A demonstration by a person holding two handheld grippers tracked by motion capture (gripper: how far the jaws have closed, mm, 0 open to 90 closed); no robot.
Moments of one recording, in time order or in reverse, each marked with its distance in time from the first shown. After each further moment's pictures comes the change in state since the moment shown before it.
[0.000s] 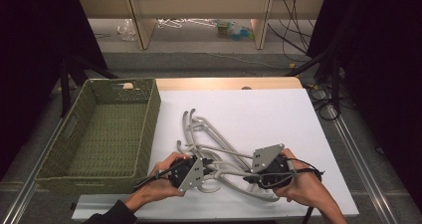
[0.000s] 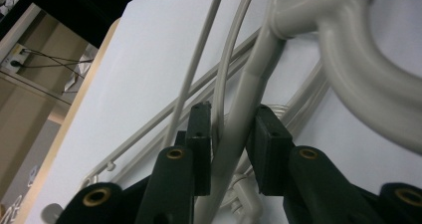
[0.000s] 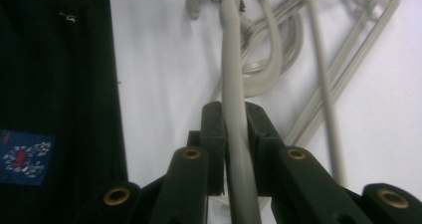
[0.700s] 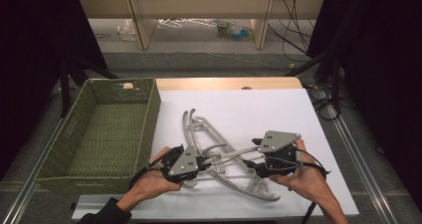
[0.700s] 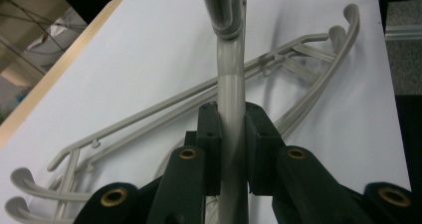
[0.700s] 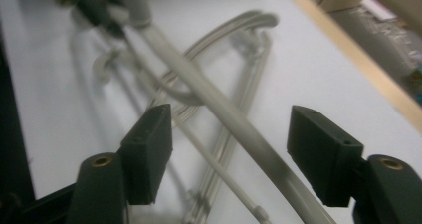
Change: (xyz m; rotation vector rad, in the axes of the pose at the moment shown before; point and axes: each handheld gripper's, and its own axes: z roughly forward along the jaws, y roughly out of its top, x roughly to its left) left arm 0.021 0.008 -0.023 -0.017 -0.066 -0.368; right arm -0.019 0.002 -0.018 -0.190 -0.267 0.164
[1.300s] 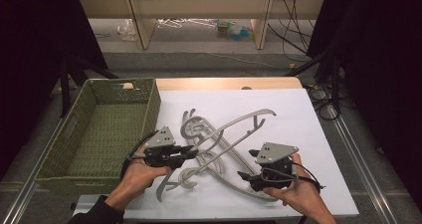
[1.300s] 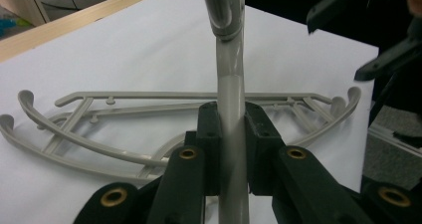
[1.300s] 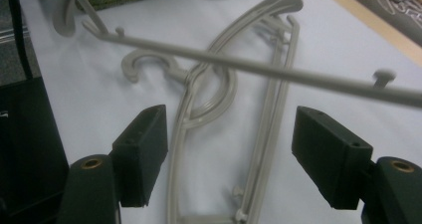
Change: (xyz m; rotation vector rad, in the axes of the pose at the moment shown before) left arm 0.031 -0.007 -0.033 -0.094 -0.010 -0.420; right arm 0.030 -0.017 0.011 0.007 0.048 0.090
